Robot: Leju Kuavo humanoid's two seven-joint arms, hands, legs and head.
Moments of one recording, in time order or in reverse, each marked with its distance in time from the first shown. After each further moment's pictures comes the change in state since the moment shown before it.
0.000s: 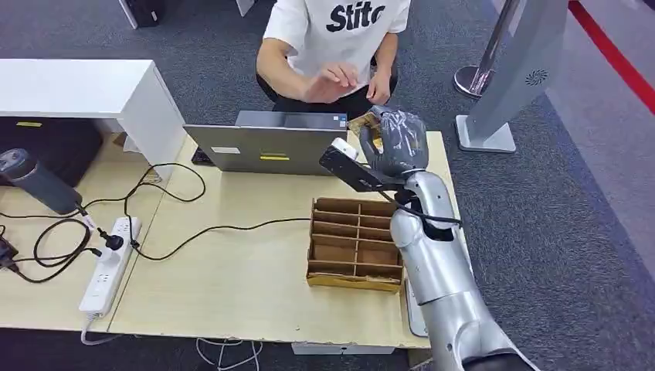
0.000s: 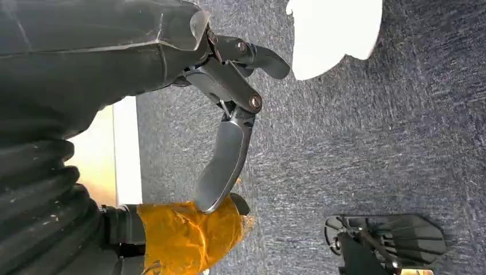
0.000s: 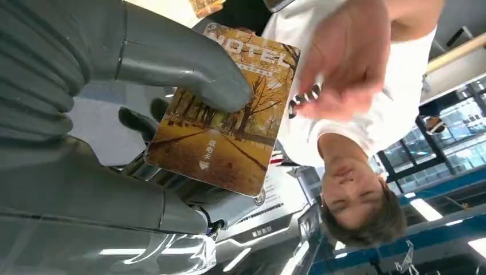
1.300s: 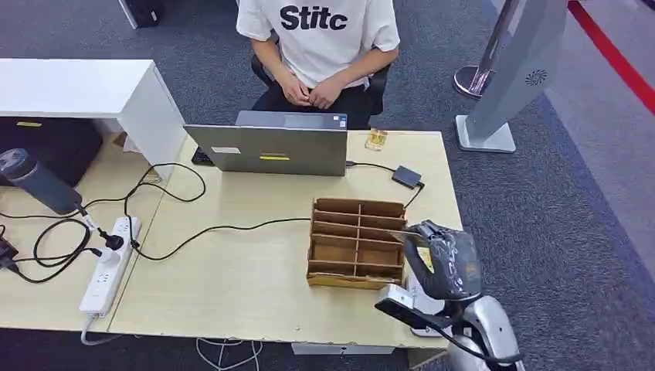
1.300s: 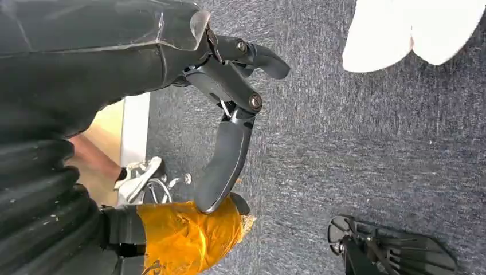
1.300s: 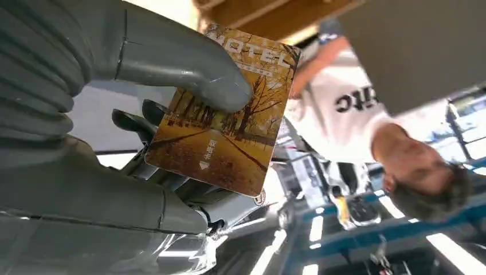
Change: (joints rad) left arm 0.083 0.038 0.119 0.000 0.137 0.035 -0.055; right arm 0.634 -0.284 0.068 -0.488 -0.145 -0.120 -0.179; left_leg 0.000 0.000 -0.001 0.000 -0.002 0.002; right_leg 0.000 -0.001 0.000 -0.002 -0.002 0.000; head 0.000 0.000
